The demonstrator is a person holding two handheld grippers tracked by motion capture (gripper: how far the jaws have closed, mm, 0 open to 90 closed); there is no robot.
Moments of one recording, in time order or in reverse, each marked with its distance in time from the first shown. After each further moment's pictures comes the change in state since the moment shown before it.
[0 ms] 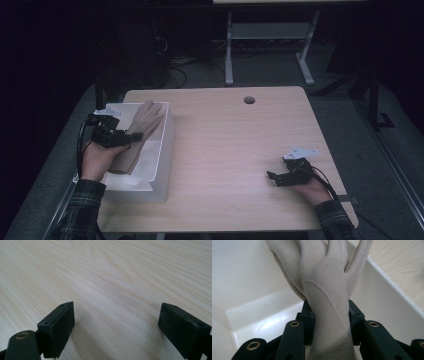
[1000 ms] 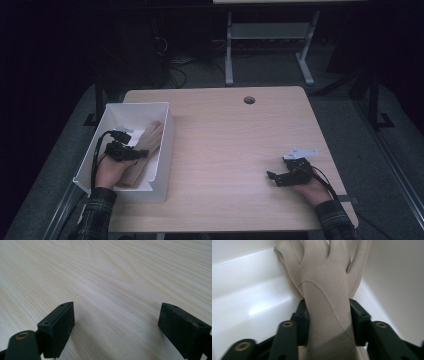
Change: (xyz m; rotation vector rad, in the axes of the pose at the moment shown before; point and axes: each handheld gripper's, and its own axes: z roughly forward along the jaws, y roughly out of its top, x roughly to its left) left arm 0.014 -0.044 0.058 0.152 0.035 -0.022; right arm 0.000 0.000 0.000 0.001 0.000 -0.001
